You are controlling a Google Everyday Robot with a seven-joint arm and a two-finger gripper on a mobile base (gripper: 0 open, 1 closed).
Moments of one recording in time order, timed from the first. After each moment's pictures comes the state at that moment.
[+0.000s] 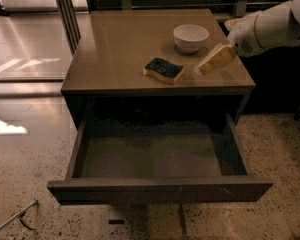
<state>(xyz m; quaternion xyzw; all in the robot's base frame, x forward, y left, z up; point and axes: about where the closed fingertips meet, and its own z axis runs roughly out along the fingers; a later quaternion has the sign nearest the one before) 0.675 -0.183 0.921 -0.46 0.76 0.08 0.45</state>
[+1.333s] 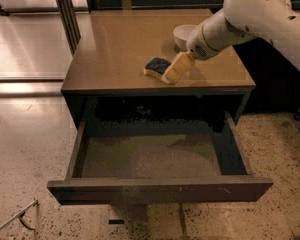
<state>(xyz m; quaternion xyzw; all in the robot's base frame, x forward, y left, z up) 0.702 -0.099 0.876 -0.49 0.79 0.06 0.37</state>
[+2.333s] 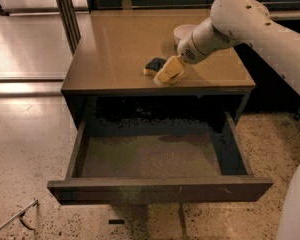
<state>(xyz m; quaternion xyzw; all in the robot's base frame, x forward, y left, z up) 0.728 -0.078 0.844 -0.48 0.80 0.10 0.36</state>
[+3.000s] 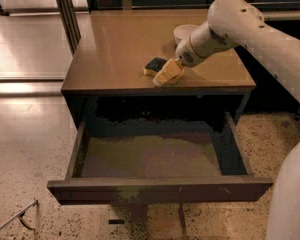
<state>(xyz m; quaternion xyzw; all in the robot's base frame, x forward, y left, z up) 0.732 -0.074 0.826 -0.47 0.80 0.12 0.34</state>
